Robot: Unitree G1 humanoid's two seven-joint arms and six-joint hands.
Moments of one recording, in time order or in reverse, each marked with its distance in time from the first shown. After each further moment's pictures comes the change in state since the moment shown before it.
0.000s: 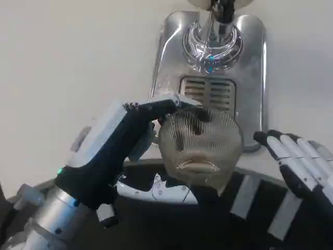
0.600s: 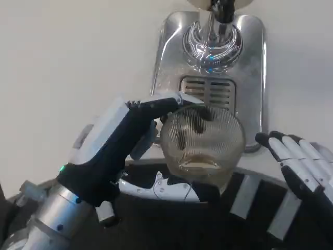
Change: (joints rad) left arm -0.019 -0.012 0.000 0.012 -0.003 0.012 -0.016; right arm 0.012 0.009 -0.006 -0.005 -0.010 -0.001 0.001
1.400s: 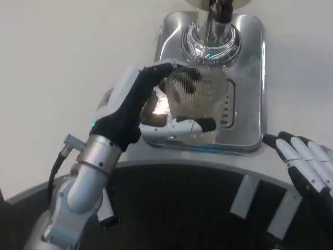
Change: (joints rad) left arm -0.453 -0.106 -0.052 0.707 0.137 -0.065 0.232; right arm 0.031 0.064 0.009 -0.023 -0.035 0.006 0.000
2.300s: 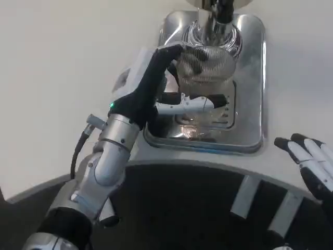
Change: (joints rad) left arm -0.274 -0.041 -0.077 0.445 0.071 -0.103 0.231; right arm 0.012 0.011 -0.037 -0.010 0.023 0.032 0.017
